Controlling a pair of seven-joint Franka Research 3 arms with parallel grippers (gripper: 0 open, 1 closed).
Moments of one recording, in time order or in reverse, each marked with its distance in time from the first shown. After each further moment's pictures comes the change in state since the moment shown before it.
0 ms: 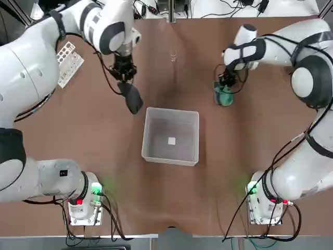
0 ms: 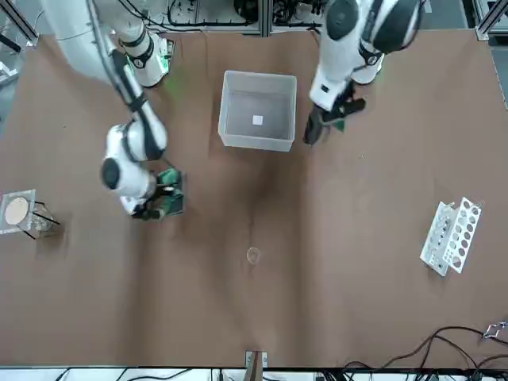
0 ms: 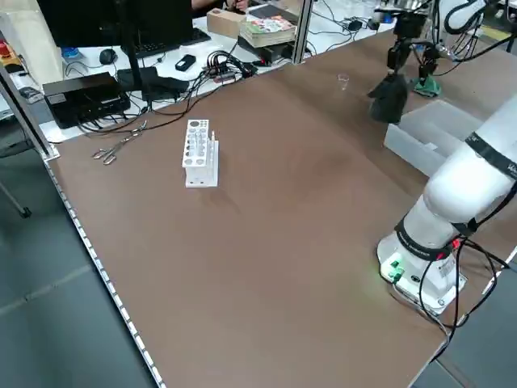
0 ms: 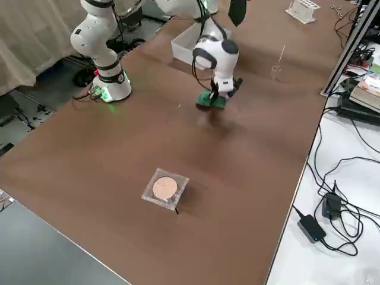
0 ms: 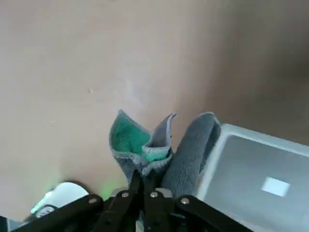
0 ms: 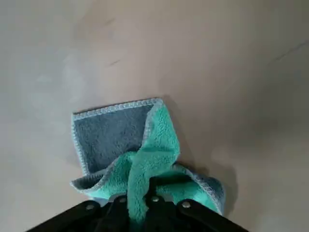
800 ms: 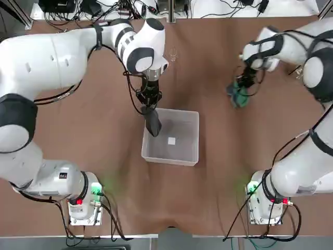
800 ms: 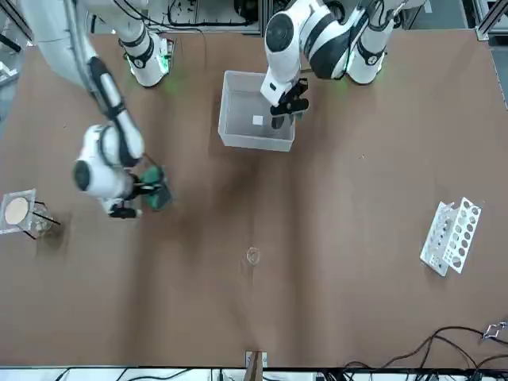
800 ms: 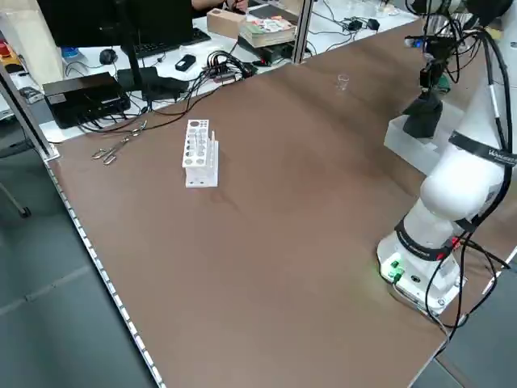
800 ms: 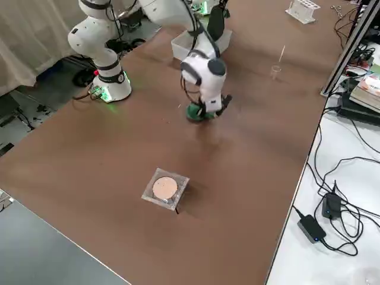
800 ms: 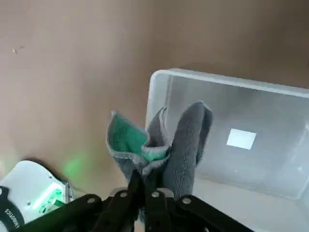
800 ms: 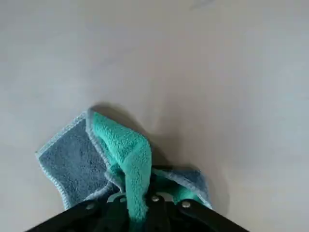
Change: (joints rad) left arm -0.091 0.318 -0.148 0.059 0.071 0.068 -0.193; right arm -0.356 -0.003 -0.039 -0.047 -0.005 -0.015 -0.523
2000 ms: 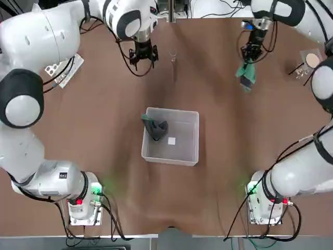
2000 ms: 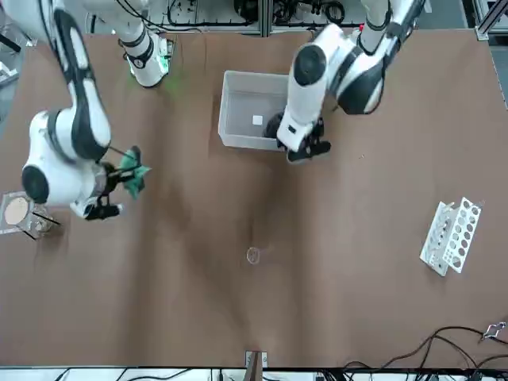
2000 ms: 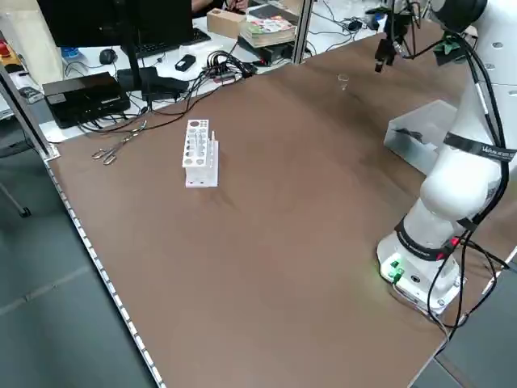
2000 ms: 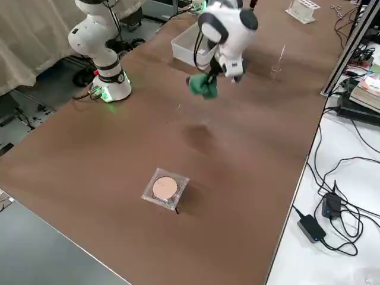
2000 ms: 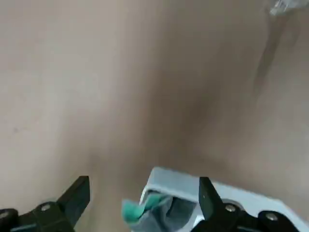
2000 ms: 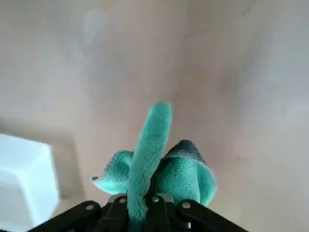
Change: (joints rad) left arm 0.015 0.108 0.204 0.211 0.127 0.147 0.070; right arm 0.202 -0.201 0.008 0.314 -0.024 -0.691 0.306
